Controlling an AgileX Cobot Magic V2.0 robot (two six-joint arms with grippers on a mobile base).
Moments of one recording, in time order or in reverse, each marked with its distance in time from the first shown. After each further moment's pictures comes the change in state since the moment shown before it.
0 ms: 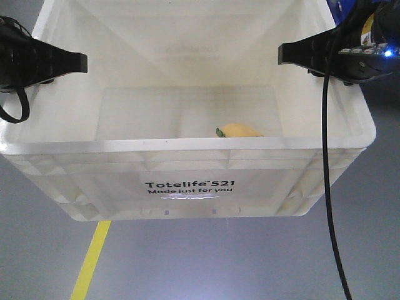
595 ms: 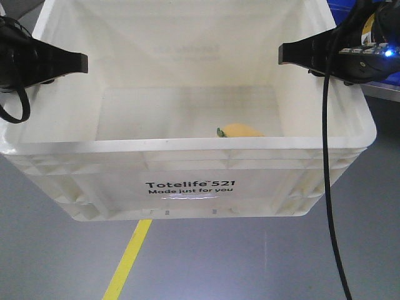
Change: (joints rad) left arm 0.000 0.000 0.000 -0.001 0.000 0.000; right arm 0.000 0.000 0.000 0.000 0.000 0.000
